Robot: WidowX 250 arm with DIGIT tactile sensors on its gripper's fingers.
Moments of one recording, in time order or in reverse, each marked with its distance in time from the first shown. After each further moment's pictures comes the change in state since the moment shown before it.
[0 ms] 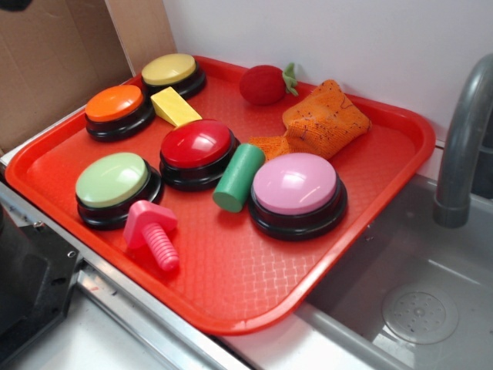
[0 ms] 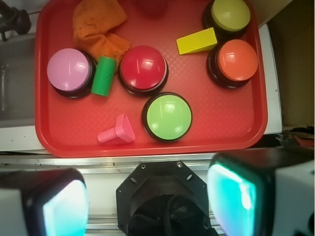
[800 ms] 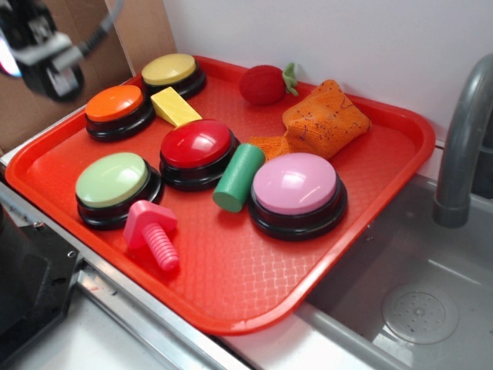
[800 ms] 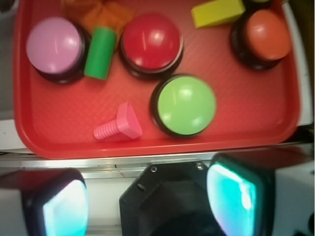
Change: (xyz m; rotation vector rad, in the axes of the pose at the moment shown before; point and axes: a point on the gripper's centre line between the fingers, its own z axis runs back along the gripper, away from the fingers) arm -0.005 -0.017 -0.073 -0.011 0.069 0.014
